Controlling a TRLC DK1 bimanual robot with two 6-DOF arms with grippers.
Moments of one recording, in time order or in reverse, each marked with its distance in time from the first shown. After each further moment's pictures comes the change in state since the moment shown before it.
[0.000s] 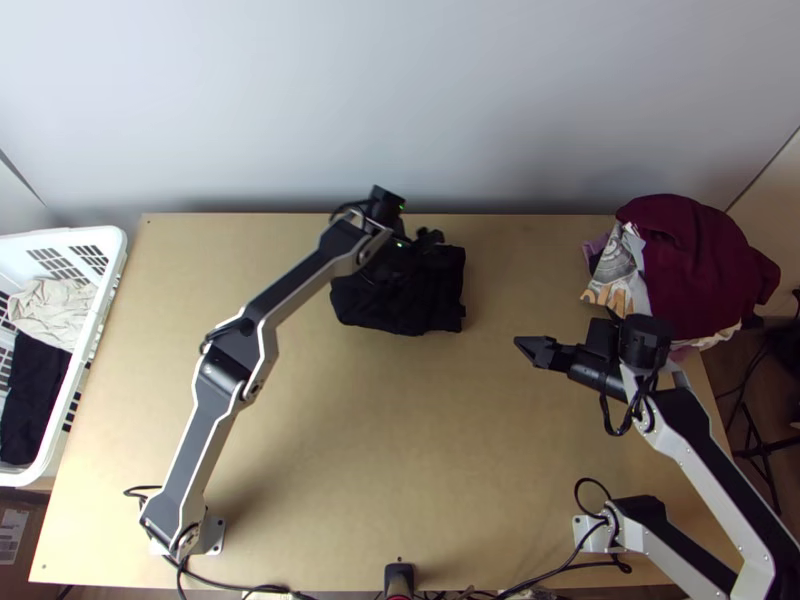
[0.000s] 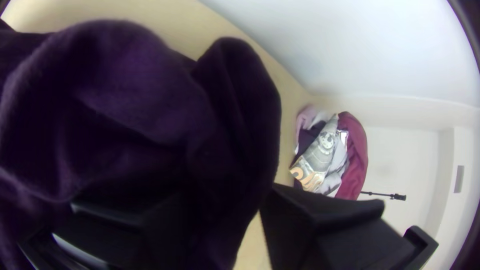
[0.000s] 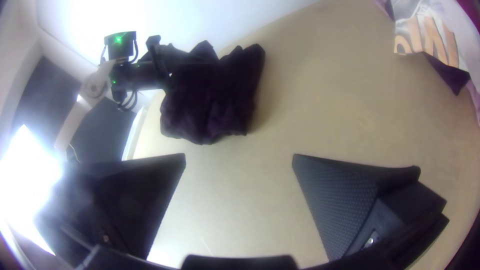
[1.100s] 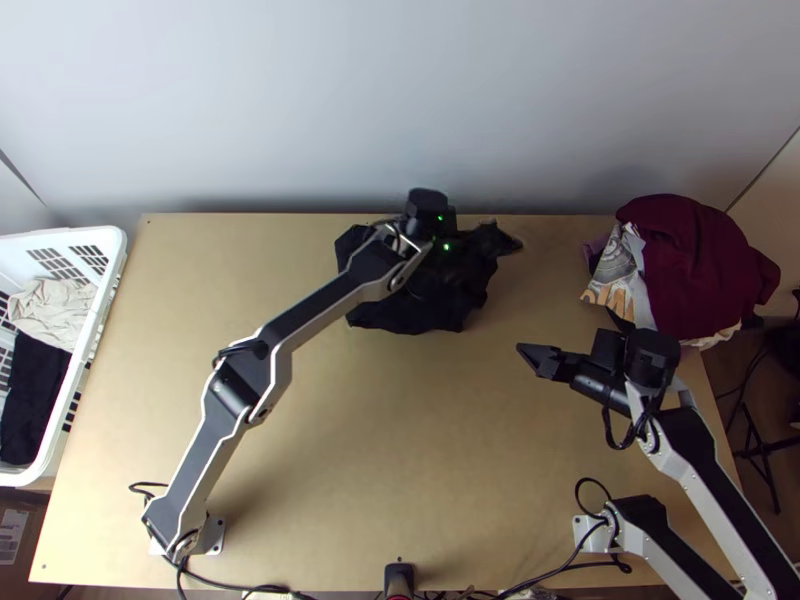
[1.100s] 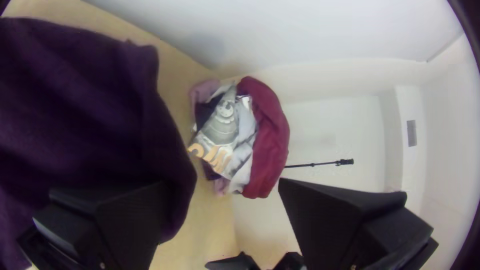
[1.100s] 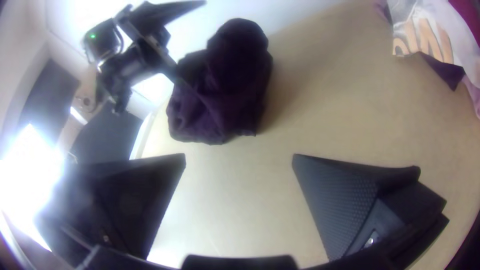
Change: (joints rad) left arm -0.151 -0.046 -0.026 0.411 0.064 -0.181; right arm 0.013 -0.126 -0.062 0.017 0.009 0.048
